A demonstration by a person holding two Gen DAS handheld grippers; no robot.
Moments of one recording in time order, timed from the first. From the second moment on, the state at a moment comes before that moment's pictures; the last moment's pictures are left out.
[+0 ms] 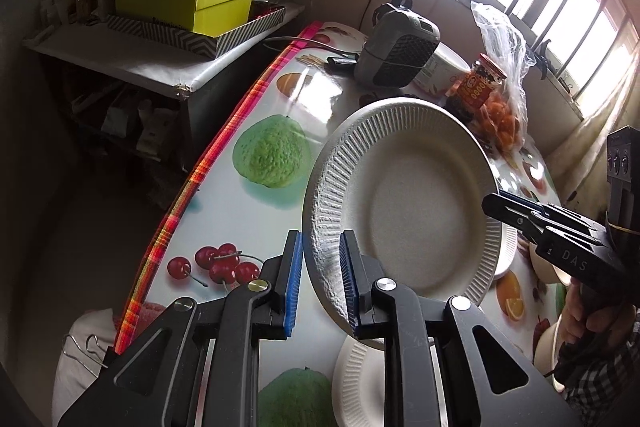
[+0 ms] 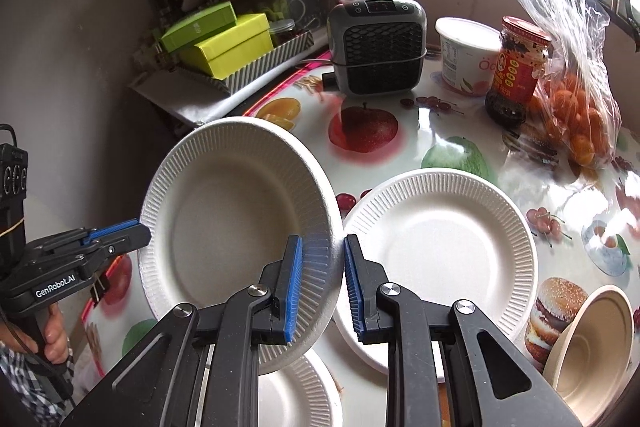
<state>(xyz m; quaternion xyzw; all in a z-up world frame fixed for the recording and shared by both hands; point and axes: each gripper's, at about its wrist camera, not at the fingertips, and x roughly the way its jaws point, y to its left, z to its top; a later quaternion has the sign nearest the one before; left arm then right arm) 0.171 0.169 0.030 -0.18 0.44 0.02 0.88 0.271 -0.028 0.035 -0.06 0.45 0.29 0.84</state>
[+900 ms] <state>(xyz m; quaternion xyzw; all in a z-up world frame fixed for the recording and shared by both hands) 0.124 0.128 0.021 -0.14 0.45 0.00 0.88 0.205 -0.071 0.018 -0.04 0.46 0.27 0.84</state>
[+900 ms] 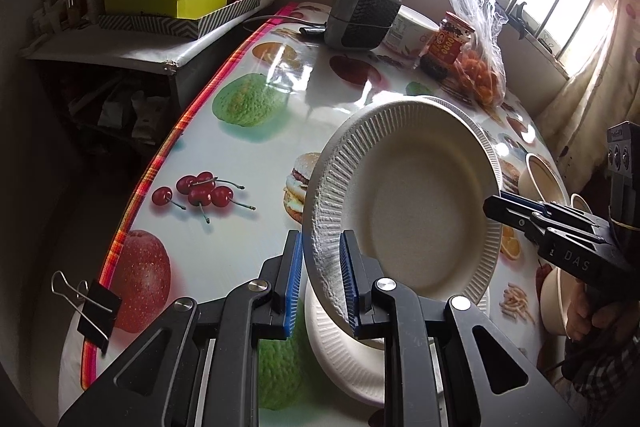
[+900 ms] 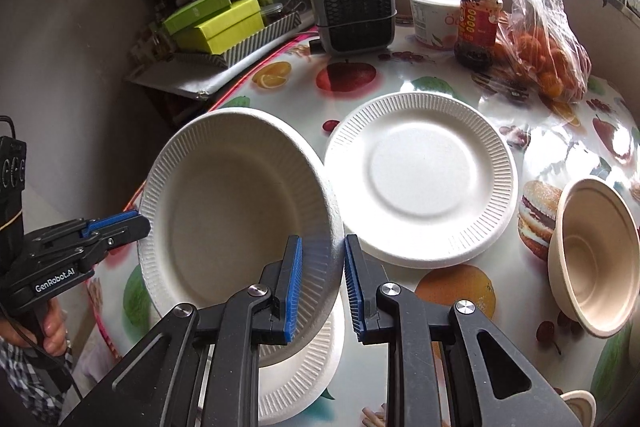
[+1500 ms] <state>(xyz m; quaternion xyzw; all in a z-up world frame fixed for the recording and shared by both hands) 0.114 0.116 0.002 -0.13 0.48 0.00 0.87 0.191 -0.083 -0.012 -0.03 0.50 0.27 0.82</state>
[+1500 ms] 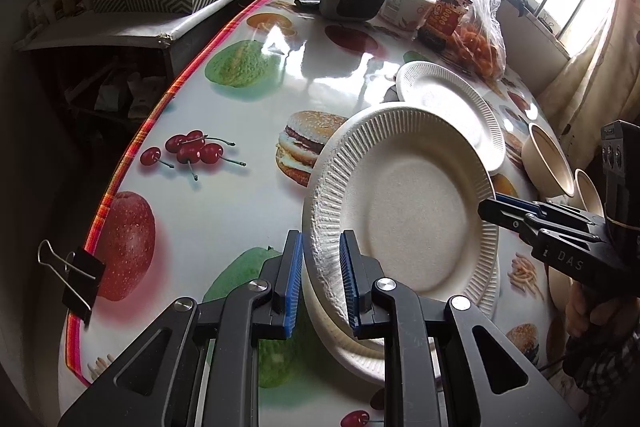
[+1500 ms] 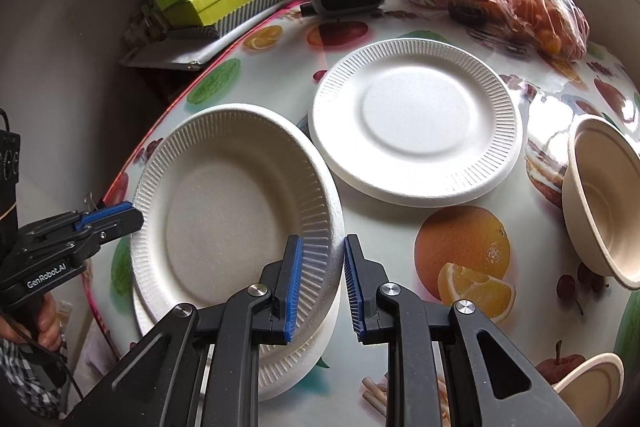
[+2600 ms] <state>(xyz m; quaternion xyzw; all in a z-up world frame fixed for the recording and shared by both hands) 0.100 0.103 -0.011 -0.12 0.52 -0.01 0.84 0.173 -0.083 -0.016 -0.07 0.52 0.25 0.81</state>
